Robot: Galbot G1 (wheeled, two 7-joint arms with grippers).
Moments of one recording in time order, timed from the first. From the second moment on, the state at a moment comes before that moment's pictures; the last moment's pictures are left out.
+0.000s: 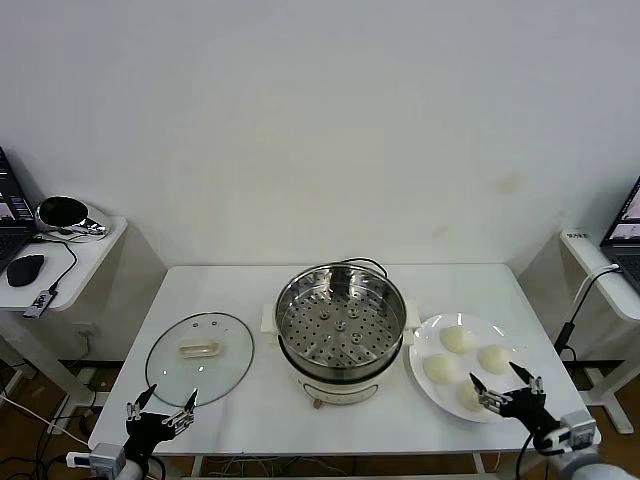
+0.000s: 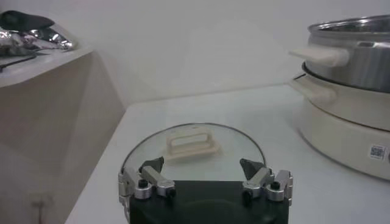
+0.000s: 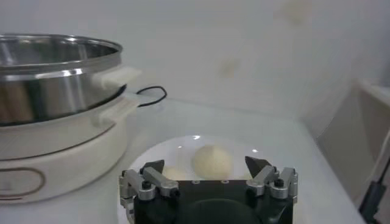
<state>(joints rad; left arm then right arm) 1.64 -1.38 -0.81 -1.98 -0.12 0.22 0.26 -1.57 0.90 0.84 1.96 0.36 -0.30 -0.24</state>
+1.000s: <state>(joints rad) 1.71 -1.45 -0.84 -2.07 -0.07 0.20 0.25 -0.33 0.53 -0.25 1.50 -0.25 -0.24 -1.07</state>
